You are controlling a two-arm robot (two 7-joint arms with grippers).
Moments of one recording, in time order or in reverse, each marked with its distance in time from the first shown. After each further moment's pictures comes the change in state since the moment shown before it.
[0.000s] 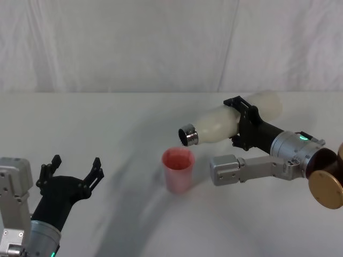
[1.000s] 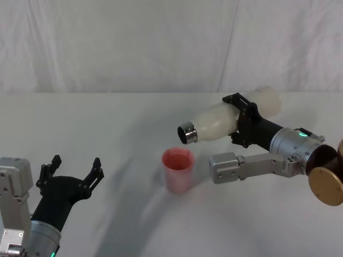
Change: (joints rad) left arm 0.000 0.000 0.000 0.000 0.000 0.000 0.000; right arm 0.015 0.002 -0.006 -0.002 -0.002 -0.005 0.005
